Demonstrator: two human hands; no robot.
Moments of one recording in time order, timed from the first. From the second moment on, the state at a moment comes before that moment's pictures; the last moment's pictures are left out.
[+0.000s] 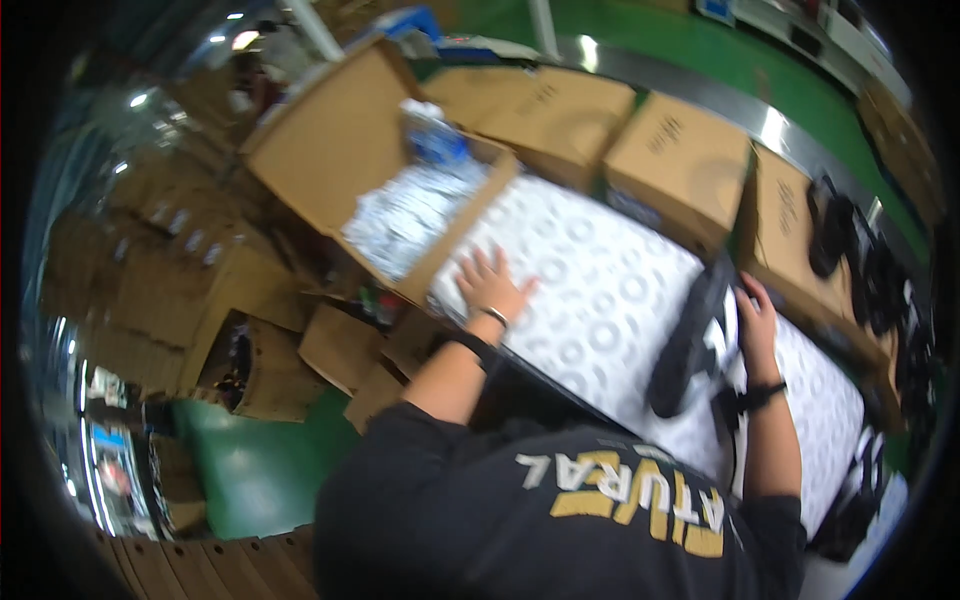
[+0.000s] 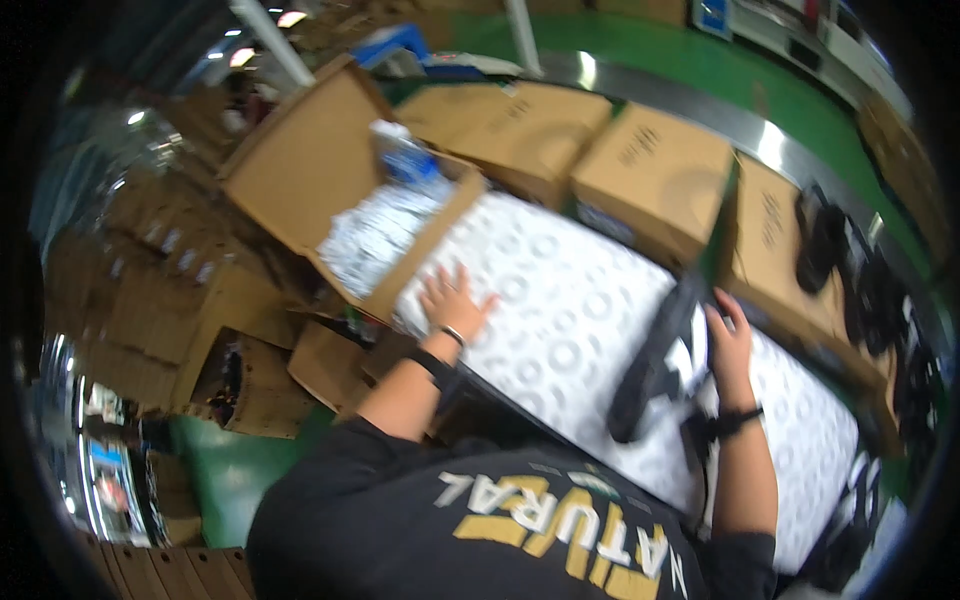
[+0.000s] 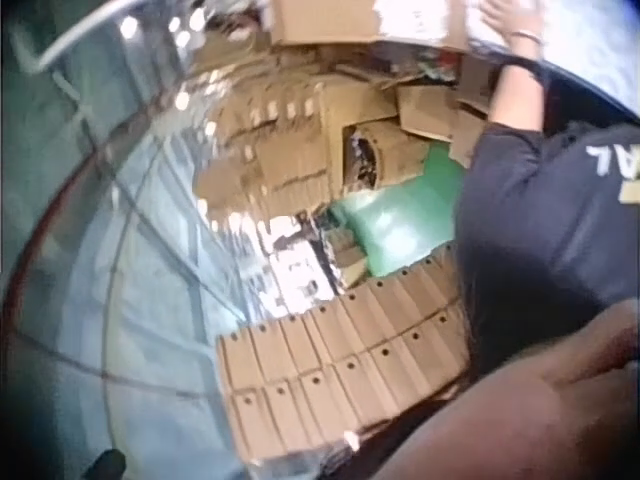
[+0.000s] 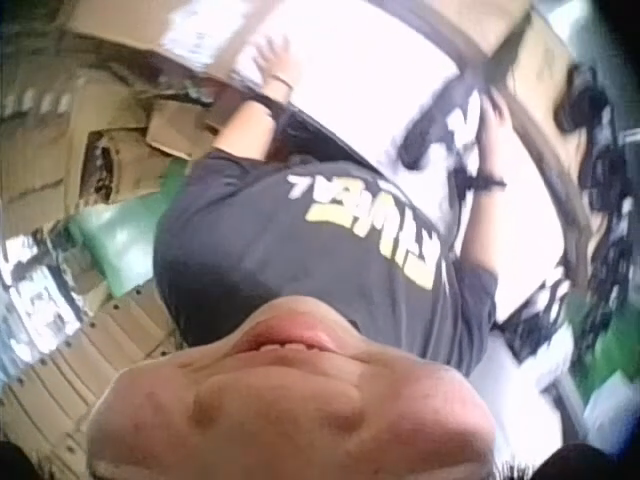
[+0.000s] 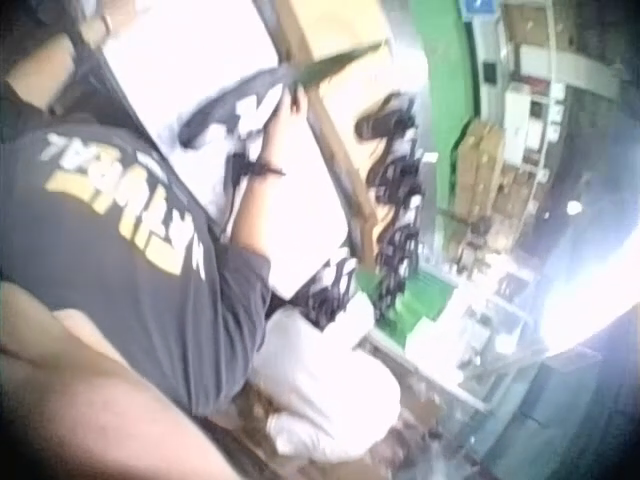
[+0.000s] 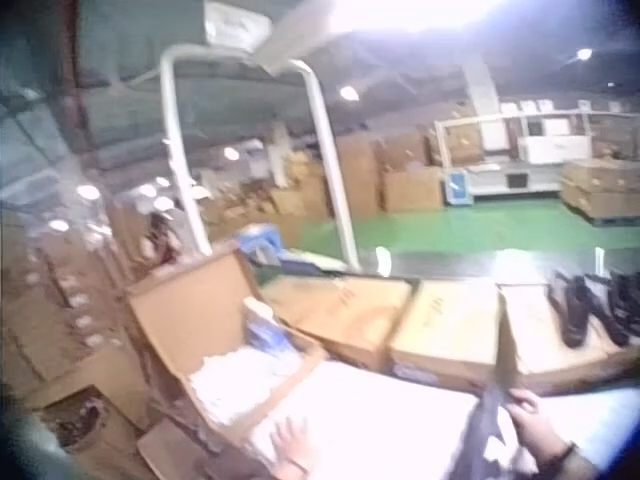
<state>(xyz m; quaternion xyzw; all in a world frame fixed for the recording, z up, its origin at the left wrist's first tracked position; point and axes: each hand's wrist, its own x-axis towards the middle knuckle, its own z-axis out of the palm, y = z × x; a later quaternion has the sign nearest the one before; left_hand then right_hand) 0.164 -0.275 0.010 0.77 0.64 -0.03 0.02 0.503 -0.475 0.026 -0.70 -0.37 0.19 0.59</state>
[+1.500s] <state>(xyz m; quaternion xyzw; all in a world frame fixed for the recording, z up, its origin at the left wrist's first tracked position) 0.164 -0.294 0.035 0.79 0.61 0.00 0.03 0.470 -0.502 0.019 -0.72 -0.25 0.19 0.62</state>
